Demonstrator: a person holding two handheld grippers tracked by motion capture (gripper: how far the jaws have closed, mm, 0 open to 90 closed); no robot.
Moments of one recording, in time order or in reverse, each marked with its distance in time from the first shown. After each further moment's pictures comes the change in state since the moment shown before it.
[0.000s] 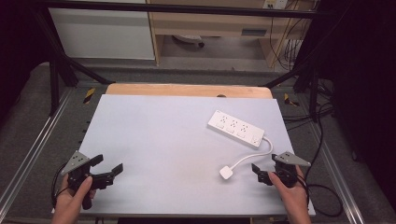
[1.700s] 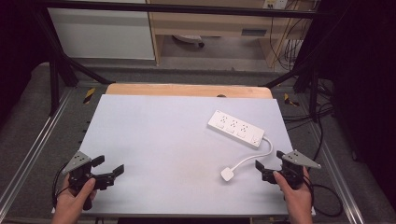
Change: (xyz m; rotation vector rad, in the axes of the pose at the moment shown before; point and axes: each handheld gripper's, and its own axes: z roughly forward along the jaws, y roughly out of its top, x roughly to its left) left arm -0.002 0.001 0.001 0.028 -0.023 -0.005; right arm 0.004 0.015 -0.024 -0.096 -0.009 0.019
